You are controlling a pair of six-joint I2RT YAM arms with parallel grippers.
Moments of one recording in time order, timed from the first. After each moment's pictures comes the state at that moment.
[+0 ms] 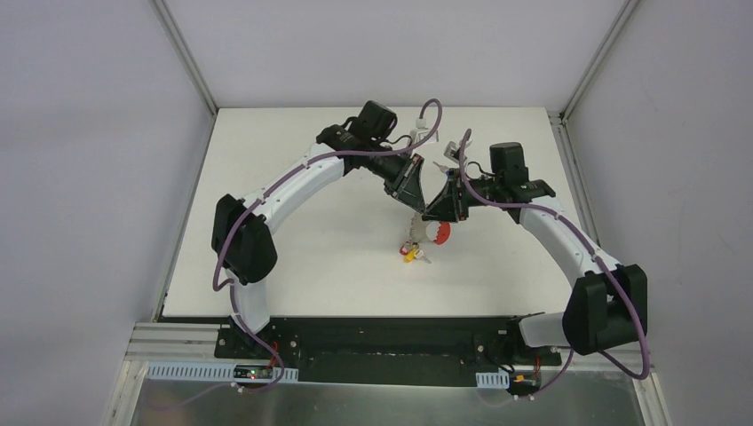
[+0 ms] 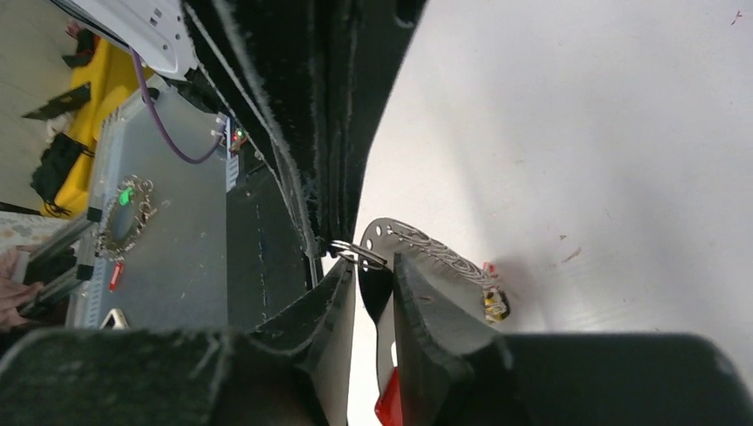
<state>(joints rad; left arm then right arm) -0.67 1.86 1.78 -0.74 0.95 -0.09 0.28 1.36 1.01 -0.40 -1.16 -0.14</state>
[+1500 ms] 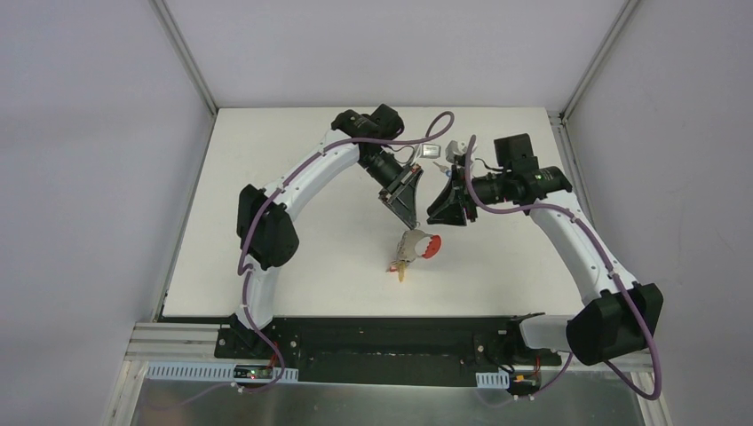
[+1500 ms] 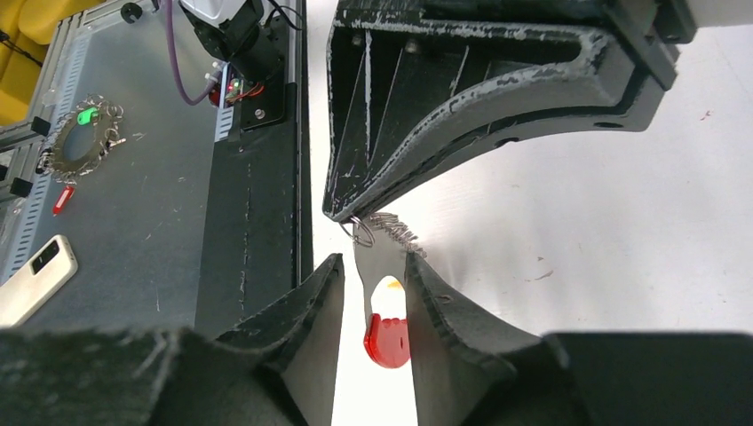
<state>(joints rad) -0.67 2.06 2.07 -1.32 1.12 0.09 0.30 1.30 1.22 -0.84 -1.17 -0.58</state>
